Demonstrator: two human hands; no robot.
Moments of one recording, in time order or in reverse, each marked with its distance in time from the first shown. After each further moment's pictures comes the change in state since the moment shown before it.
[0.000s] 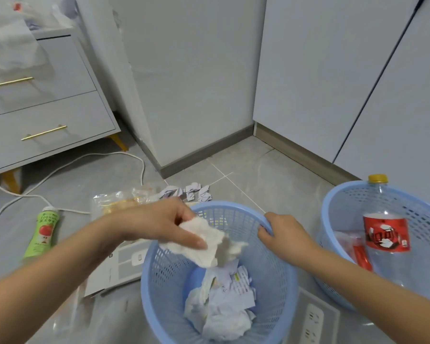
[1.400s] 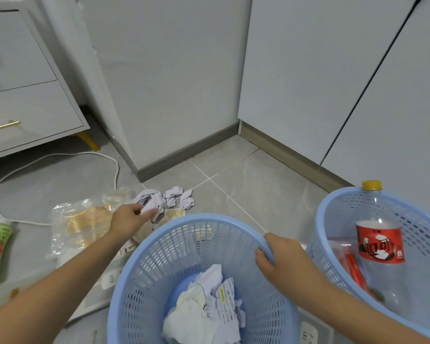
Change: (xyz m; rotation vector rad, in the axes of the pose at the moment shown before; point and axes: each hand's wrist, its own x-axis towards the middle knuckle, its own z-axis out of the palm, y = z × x) left_hand 0.114 -0.156 -0.023 -0.010 0.888 -0.374; right_hand -0.015 0.006 0.004 0.067 0.037 0.062
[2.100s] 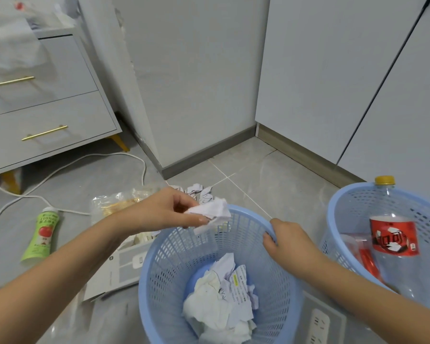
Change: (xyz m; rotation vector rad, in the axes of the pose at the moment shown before) left_hand -0.114 0.100 -0.089 -0.101 -0.683 0.459; right_hand 0.007 -0.008 0.005 -0.068 -0.003 -0.051
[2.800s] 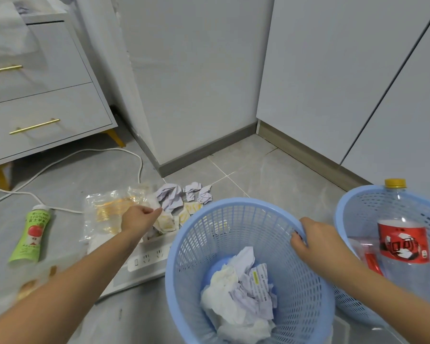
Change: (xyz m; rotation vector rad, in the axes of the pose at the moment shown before) left_hand 0.055 -0.171 0.005 -0.100 0.805 -0.613; right_hand 0.005 0.034 -0.017 -0.077 0.074 0.105
